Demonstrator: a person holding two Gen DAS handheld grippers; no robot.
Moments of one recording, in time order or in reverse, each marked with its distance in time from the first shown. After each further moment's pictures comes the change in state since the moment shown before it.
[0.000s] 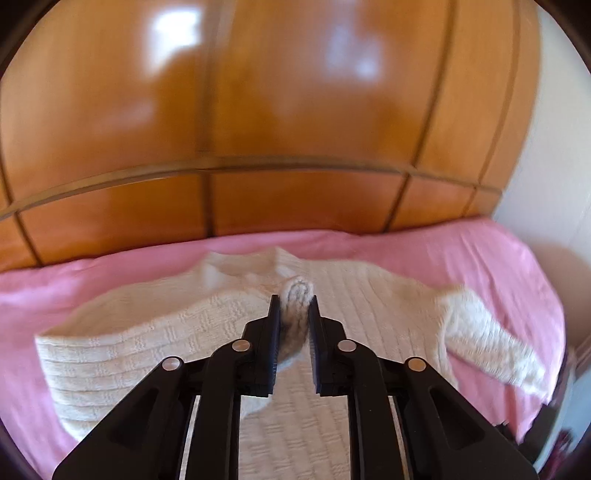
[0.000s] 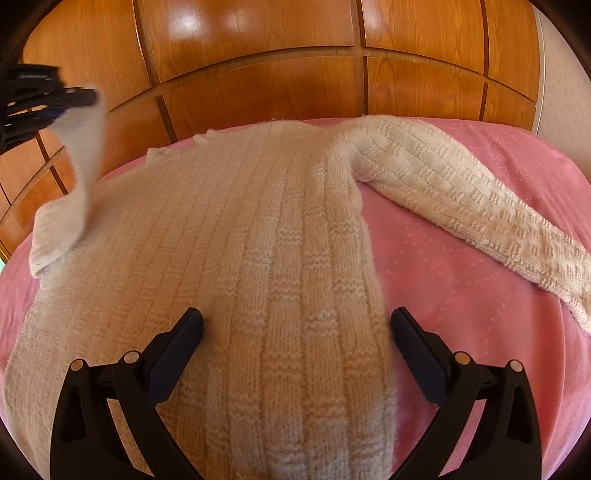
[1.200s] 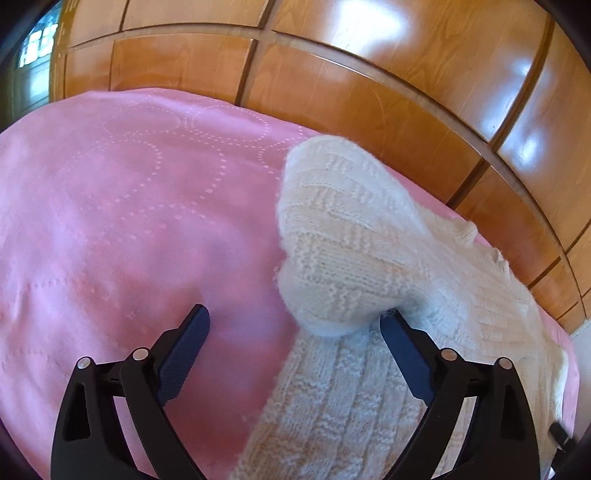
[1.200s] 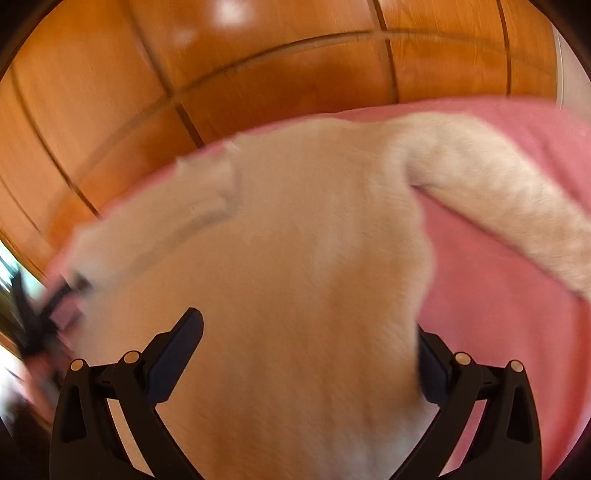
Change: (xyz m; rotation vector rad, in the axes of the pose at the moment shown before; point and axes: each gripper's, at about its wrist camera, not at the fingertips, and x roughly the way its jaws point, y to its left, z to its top) left arm -0.024 0.213 -0.157 -0.606 -0.017 0.337; right arm 0.016 0.018 0.036 0.131 0.073 0.212
